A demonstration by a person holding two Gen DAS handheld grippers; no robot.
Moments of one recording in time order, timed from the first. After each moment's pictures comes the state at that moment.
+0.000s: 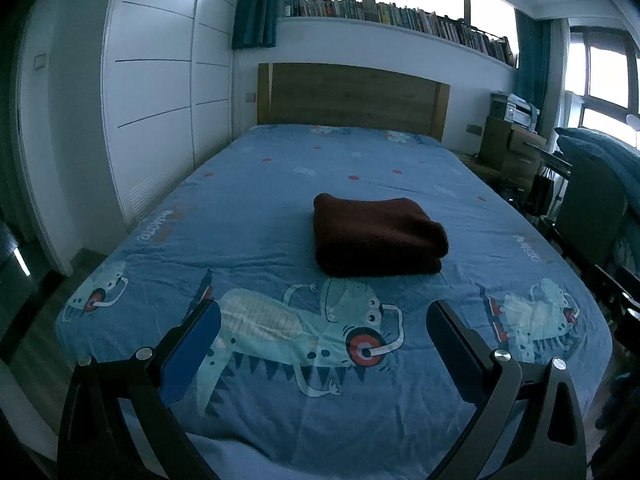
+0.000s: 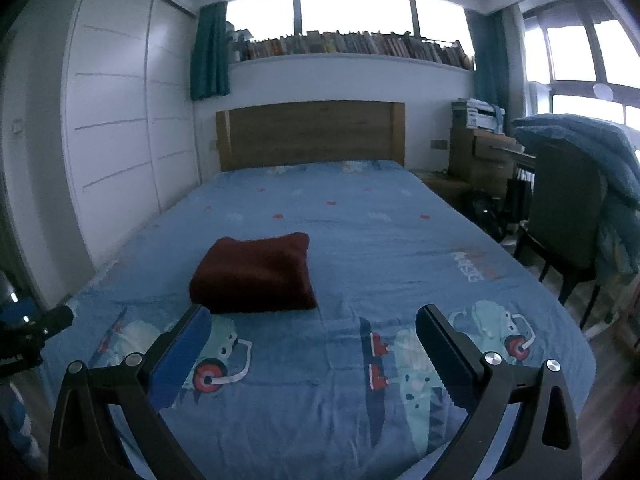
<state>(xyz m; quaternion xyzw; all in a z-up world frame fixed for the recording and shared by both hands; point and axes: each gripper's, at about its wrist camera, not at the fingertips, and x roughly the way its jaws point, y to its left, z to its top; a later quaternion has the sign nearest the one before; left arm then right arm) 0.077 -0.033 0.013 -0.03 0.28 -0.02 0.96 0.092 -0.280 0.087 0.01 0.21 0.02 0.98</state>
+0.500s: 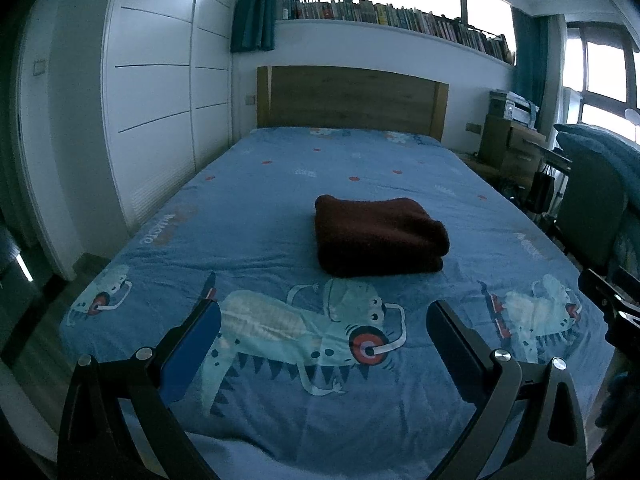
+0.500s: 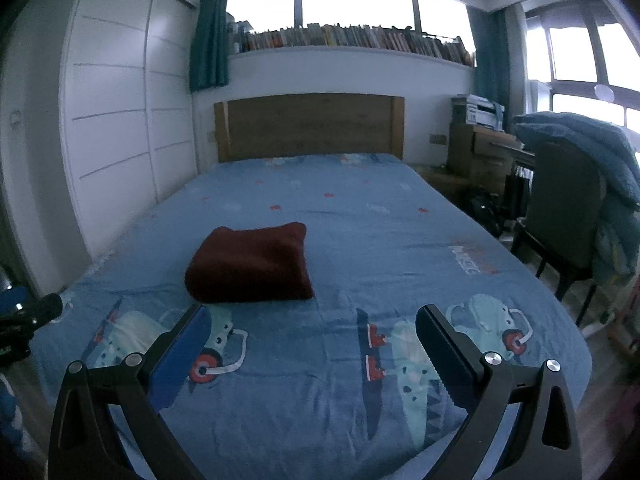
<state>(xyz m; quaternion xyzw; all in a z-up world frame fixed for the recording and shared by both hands) 0.078 -0.036 0.014 -0.02 0.28 -0.02 0.96 0.095 -0.277 0.079 0.00 0.23 0.02 0.97</state>
